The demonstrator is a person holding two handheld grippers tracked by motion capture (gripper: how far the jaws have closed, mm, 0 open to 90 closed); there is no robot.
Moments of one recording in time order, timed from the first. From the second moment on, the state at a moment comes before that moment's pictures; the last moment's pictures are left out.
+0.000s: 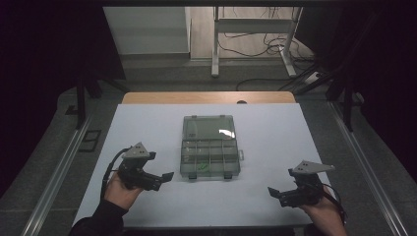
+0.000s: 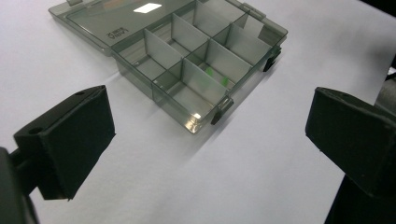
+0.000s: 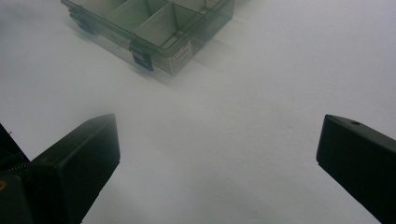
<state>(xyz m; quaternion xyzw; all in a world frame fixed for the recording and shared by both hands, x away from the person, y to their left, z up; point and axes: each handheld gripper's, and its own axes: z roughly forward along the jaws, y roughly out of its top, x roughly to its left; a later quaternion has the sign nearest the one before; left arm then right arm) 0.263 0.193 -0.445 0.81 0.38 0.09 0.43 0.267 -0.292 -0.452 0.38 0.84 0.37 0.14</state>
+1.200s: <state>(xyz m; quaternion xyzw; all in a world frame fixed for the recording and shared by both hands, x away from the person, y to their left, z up) 0.208 0.252 -0.461 0.78 0.43 0.16 0.42 0.267 -0.291 -0.452 0.38 0.84 0.37 0.13</state>
